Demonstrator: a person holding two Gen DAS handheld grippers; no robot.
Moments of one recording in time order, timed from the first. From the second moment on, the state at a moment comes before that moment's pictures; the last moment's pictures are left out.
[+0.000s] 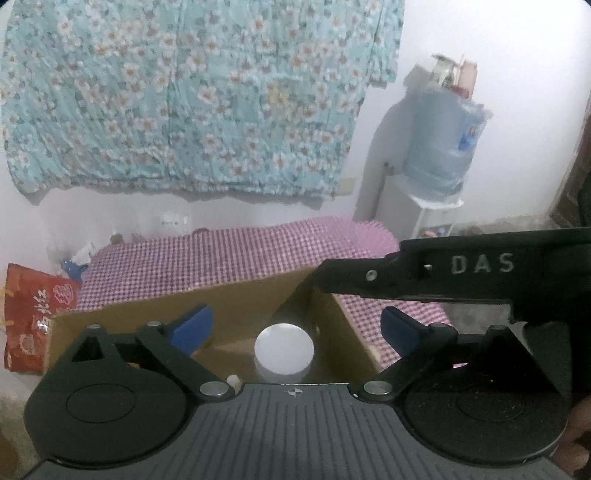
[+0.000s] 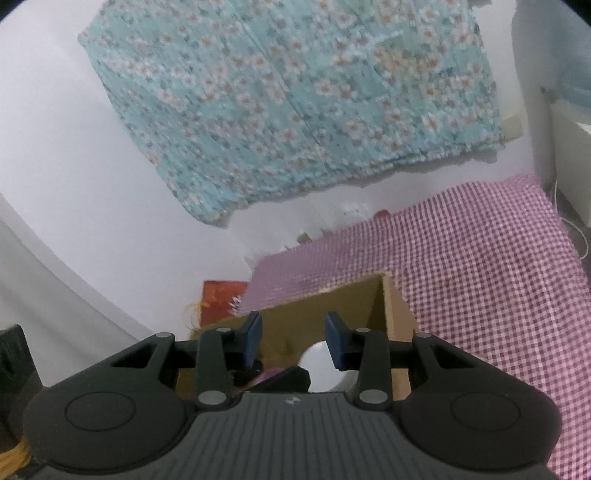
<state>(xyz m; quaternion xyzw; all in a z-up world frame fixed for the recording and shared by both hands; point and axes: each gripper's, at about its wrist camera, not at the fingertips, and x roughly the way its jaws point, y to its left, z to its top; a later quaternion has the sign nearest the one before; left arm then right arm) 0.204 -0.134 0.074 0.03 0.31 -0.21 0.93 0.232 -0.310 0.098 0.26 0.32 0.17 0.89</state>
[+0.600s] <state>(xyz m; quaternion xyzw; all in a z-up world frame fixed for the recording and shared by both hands) 0.113 -0.040 0.098 0.04 0.30 -0.12 0.94 0.097 -0.257 0.148 0.22 0.24 0.15 0.93</state>
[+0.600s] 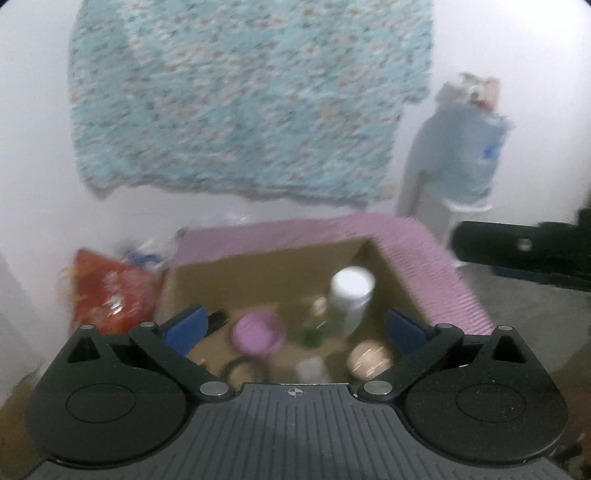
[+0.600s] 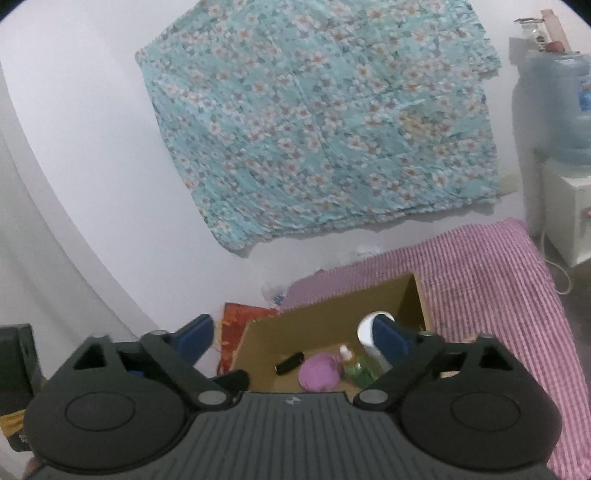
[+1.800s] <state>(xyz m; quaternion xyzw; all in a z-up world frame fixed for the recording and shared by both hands) 0.089 0.024 0.040 0.00 0.36 -0.03 0.93 0.053 -0.159 0.106 -0.03 0.31 -0.04 0.95</state>
